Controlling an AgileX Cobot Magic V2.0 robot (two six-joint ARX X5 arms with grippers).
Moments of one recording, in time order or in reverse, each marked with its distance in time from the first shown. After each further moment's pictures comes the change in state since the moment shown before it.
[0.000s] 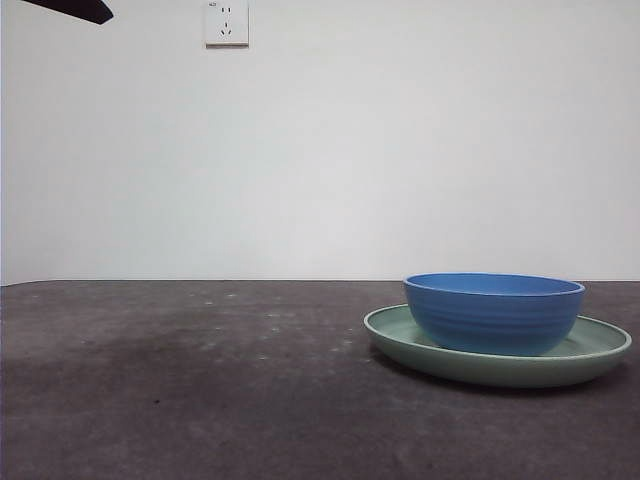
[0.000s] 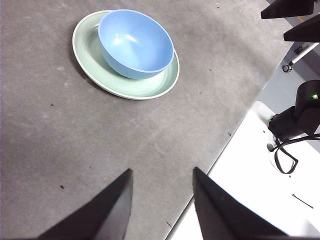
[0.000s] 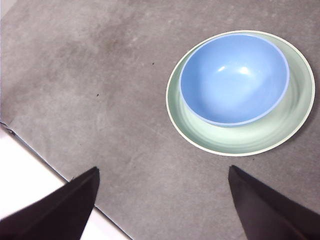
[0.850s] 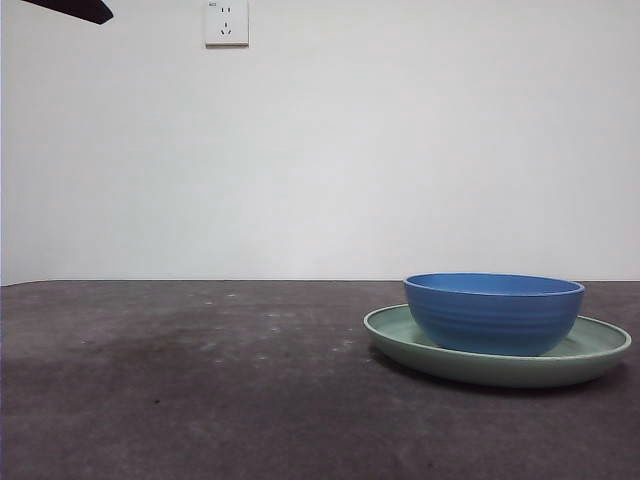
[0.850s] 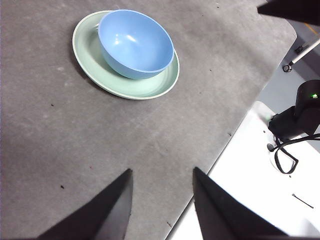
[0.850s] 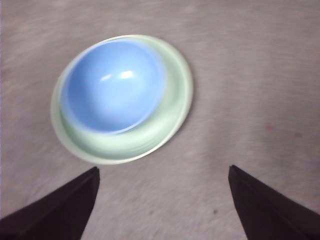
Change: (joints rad) left arm 0.000 0.000 0.000 0.000 0.000 0.001; right arm -0.027 0.041 0.002 0.060 0.396 0.129
